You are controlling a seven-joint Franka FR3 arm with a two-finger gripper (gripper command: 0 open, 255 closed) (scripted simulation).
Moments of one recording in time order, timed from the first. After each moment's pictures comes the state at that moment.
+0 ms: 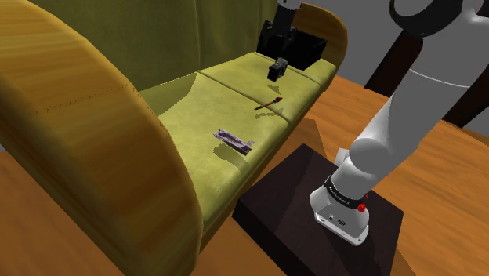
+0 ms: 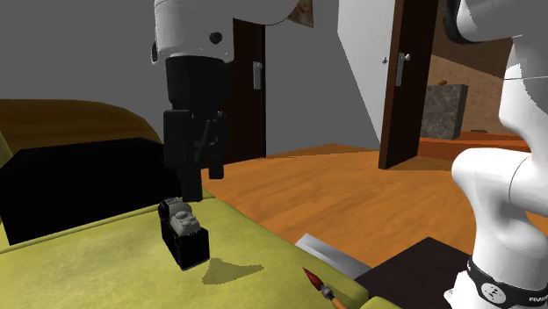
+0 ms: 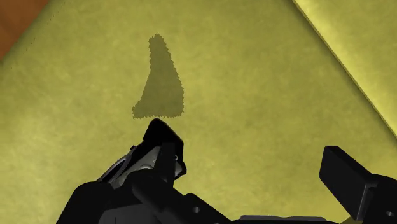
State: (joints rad) arm -0.23 0.10 -0.14 -1.70 0.06 1.80 0.22
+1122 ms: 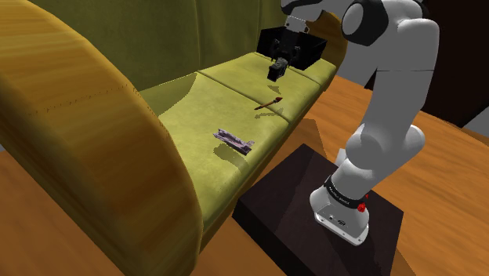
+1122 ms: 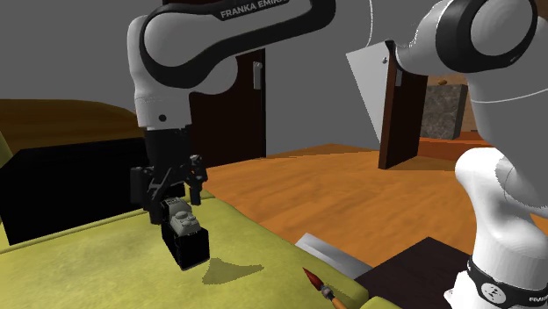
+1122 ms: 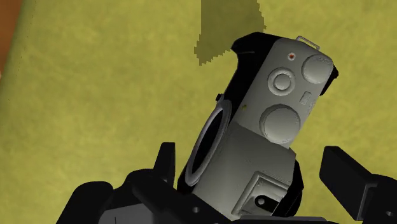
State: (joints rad) arm -0.38 0.46 -0.23 -1.42 0.18 1.80 0.35
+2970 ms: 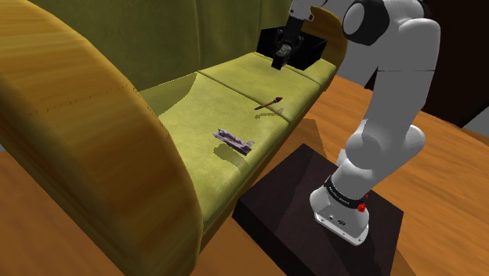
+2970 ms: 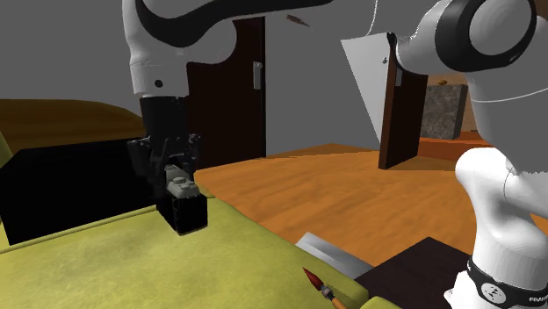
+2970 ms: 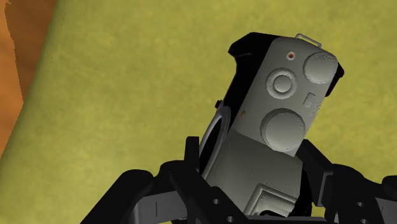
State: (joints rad) arm -0.38 0.46 -0.24 -1.29 0.18 1.66 0.36
